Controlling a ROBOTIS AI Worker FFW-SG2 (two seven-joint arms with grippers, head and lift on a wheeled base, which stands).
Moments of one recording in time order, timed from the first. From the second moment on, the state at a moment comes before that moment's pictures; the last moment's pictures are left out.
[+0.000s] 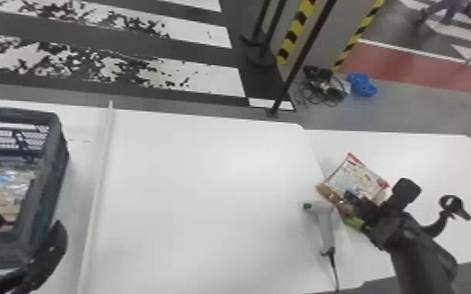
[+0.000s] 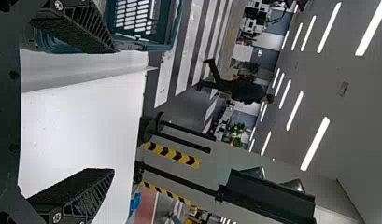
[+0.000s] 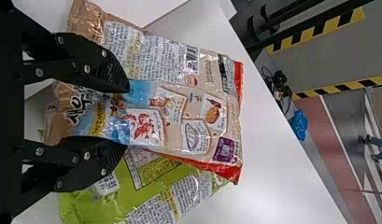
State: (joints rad) left arm 0.74 0.18 -0.03 -2.01 0.36 -0.11 -0.30; right arm -0.17 -0.39 -0.55 -0.85 -0.40 0.37 0.04
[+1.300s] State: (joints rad) left arm 0.76 0.18 -0.10 -2.06 0.27 -0.08 -0.23; right arm 0.66 -0.05 -0.29 -1.94 -0.50 -0.04 0.34
